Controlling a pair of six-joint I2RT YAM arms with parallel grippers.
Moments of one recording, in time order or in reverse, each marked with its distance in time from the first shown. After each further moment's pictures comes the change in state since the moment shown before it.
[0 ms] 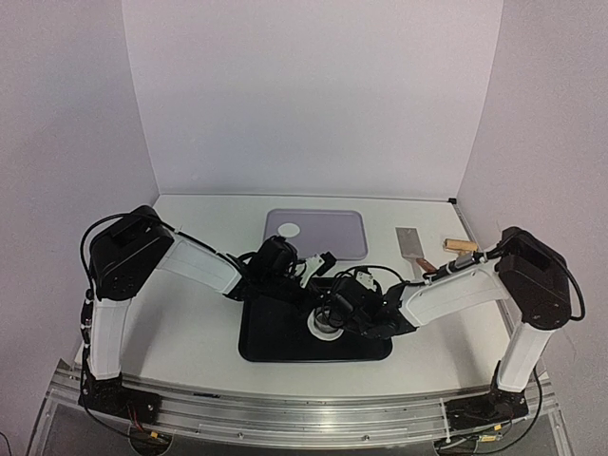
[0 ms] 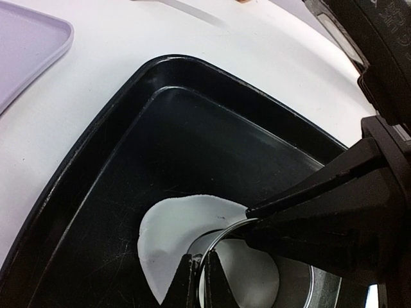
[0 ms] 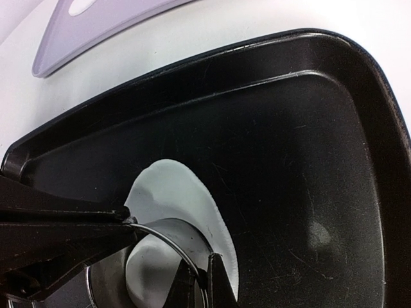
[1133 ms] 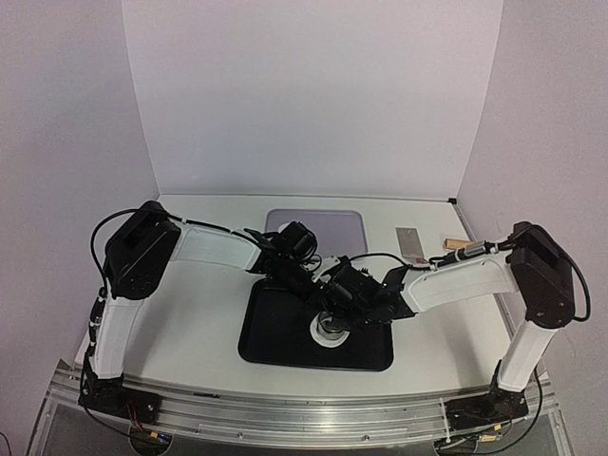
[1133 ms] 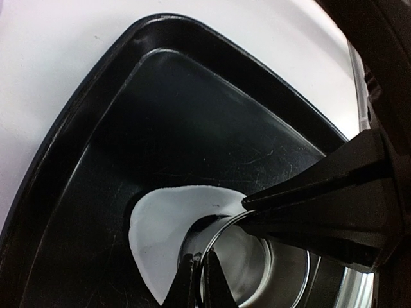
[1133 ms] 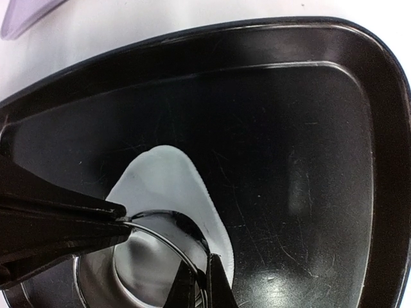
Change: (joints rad) left arm 0.015 0.082 0.356 -0.539 0.150 0.105; right arm -0.039 -0.062 0.108 -0.291 -0.140 0.014
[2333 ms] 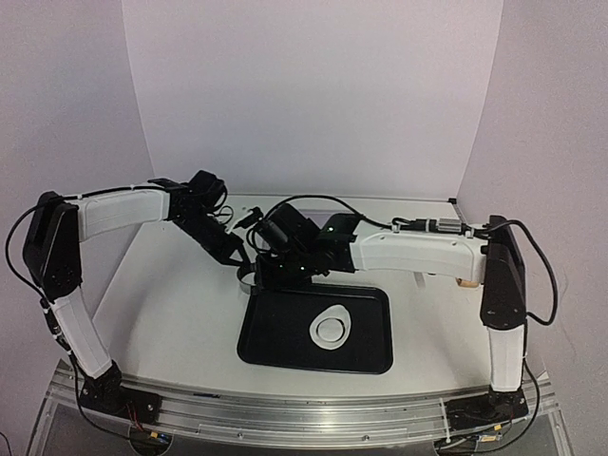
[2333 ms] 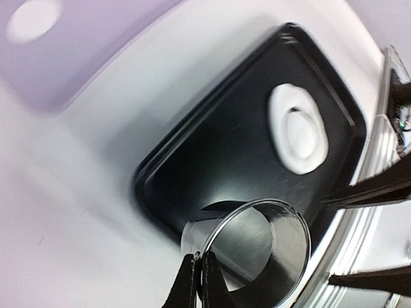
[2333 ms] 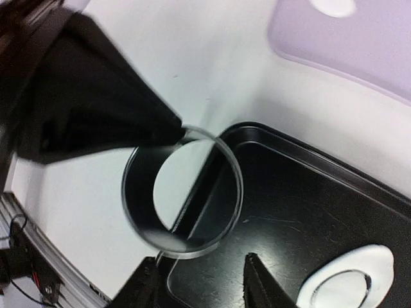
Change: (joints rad) left arm 0.335 -0.436 -0.143 -0.453 -0.069 0.150; right arm 0.076 0.248 0.744 -0.224 -0.168 -0.423
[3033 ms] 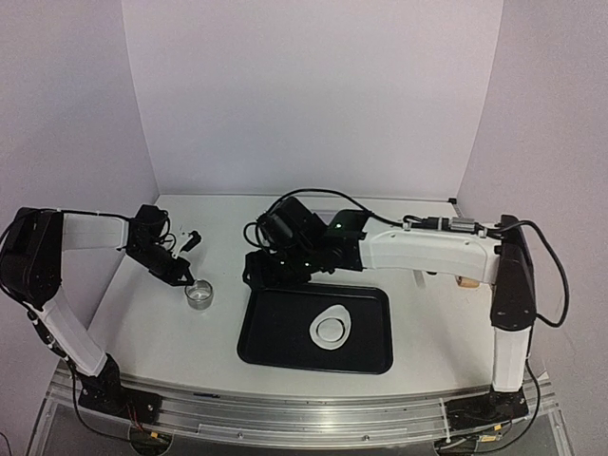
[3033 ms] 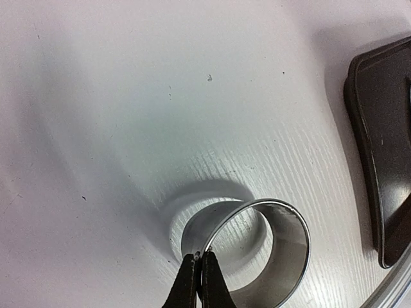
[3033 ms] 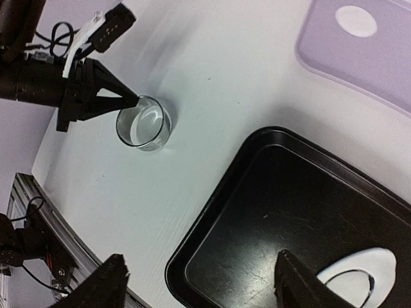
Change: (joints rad) left arm 0.373 -0.145 -0.462 0.238 -0.129 0.070; right arm 0.008 -0.081 -0.044 0.029 -0.042 -0.054
